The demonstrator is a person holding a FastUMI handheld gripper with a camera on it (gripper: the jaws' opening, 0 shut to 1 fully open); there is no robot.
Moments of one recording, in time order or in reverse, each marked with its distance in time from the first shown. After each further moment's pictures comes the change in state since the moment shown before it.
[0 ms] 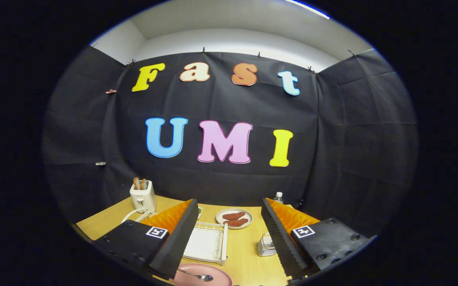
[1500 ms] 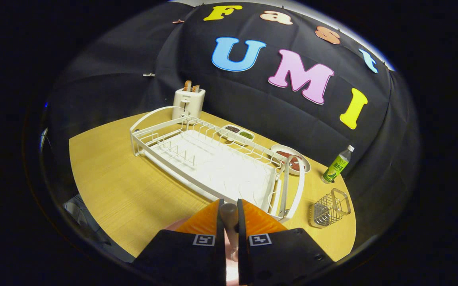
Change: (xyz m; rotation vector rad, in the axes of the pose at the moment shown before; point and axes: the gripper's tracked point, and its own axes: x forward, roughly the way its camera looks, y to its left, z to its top) arm 0.014 0.139 -0.284 -0.342 0.422 0.379
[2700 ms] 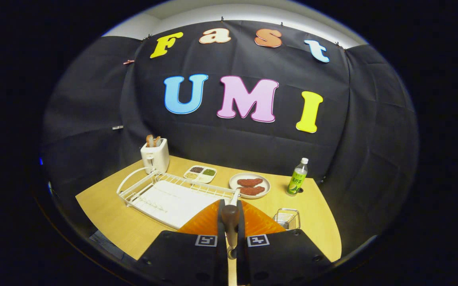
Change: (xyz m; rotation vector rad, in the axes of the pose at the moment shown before) arm -0.088 -0.148 0.089 0.267 -0.169 -0.116
